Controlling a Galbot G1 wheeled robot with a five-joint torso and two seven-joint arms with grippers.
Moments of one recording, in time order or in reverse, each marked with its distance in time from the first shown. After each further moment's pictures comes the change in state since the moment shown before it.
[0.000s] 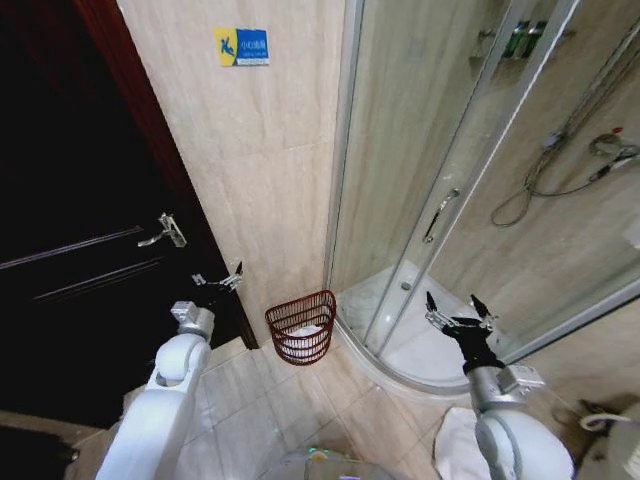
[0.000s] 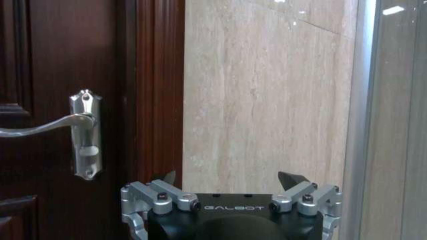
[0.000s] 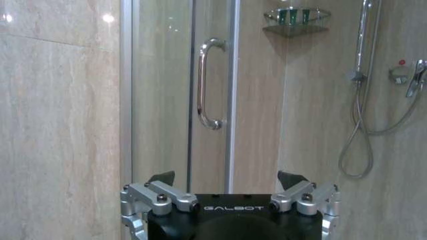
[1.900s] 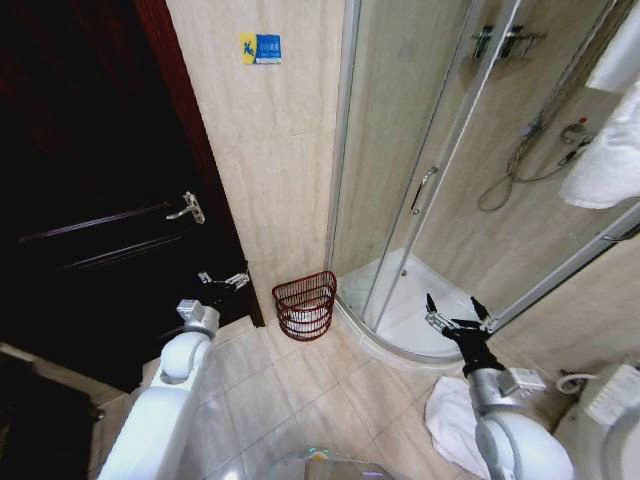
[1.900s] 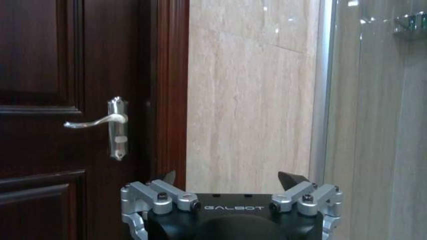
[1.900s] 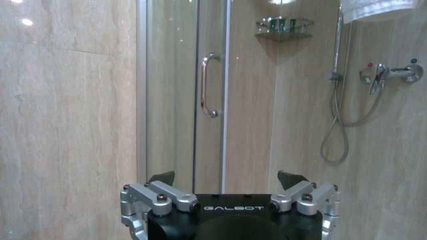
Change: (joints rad) left arm -0.011 0.002 0.032 -0.001 0.003 -0.003 0.004; right arm -0.015 0.011 0.002 0.000 -0.002 0.007 -0.005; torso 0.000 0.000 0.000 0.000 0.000
